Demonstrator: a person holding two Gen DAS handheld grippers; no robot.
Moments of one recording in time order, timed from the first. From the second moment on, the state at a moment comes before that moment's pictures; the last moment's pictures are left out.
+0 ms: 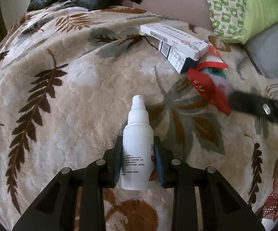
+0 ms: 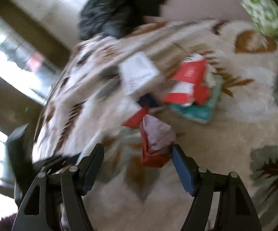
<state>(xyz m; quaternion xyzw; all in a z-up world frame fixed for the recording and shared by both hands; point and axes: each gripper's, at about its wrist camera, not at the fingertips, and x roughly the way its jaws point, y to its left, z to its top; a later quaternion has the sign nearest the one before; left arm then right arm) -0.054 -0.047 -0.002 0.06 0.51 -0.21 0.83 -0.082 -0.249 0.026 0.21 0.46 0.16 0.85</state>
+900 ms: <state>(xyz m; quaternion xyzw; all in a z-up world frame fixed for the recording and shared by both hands) -0.120 -0.030 0.063 0.08 0.46 -0.16 0.87 -0.173 -0.231 0.053 0.15 0.45 0.06 0.88</state>
